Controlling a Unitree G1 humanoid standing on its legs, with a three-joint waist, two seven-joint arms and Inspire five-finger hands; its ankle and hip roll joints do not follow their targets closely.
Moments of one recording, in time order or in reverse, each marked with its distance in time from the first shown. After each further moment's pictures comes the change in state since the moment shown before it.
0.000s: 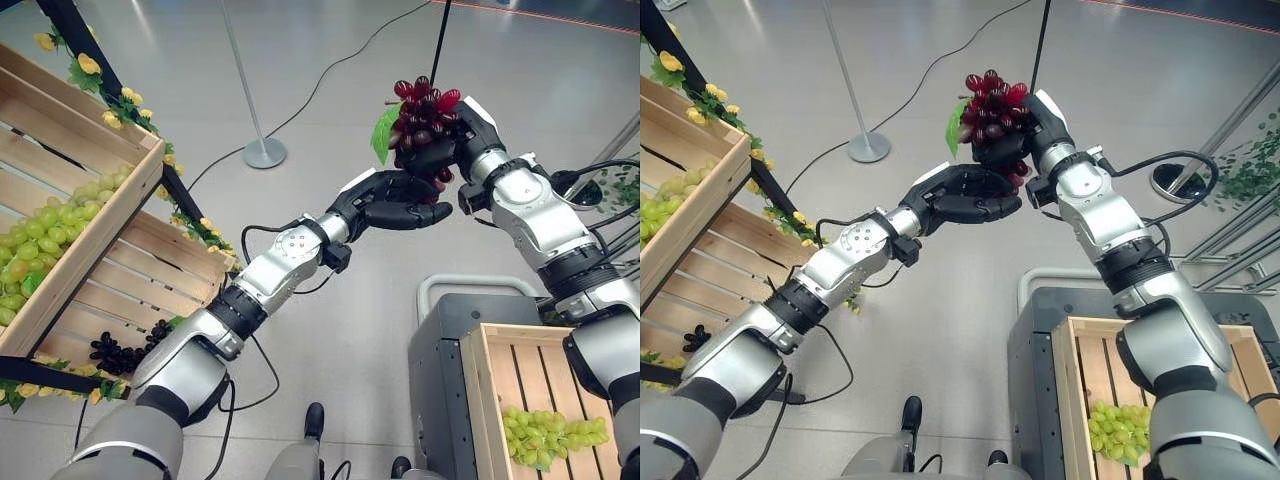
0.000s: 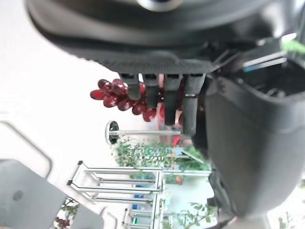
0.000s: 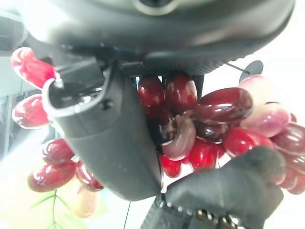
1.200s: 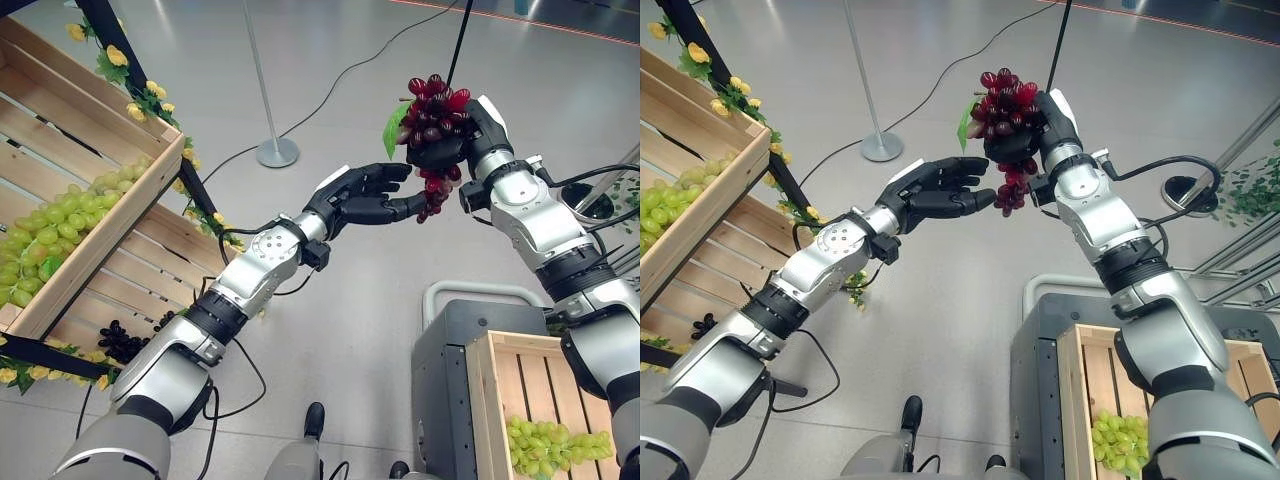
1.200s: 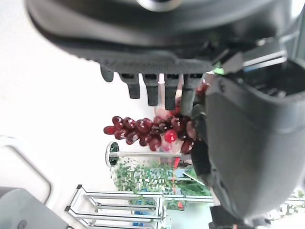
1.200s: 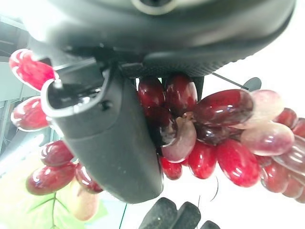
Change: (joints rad) left arm 0.041 0.083 0.049 -0.057 0.000 0.028 0.004; right arm 0.000 0.000 0.000 0.005 -0.035 0.030 -0.117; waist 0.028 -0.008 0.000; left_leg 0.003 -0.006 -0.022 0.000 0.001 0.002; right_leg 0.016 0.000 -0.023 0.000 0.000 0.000
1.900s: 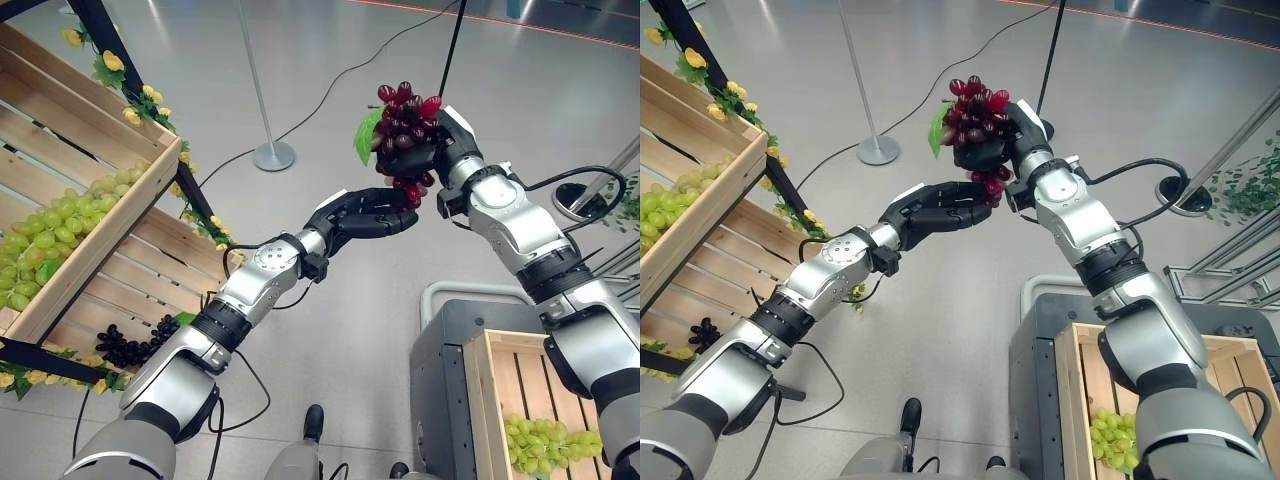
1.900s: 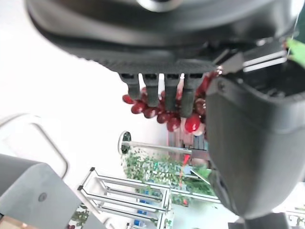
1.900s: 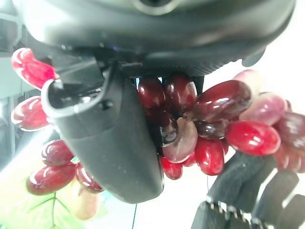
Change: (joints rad) left arm 0.037 -0.040 0.021 0.079 -0.028 0.040 -0.065; right arm 0.002 0.085 0.000 -0.028 0.081 0.021 0.091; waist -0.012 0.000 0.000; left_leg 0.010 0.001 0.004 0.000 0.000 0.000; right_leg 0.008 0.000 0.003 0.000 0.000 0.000
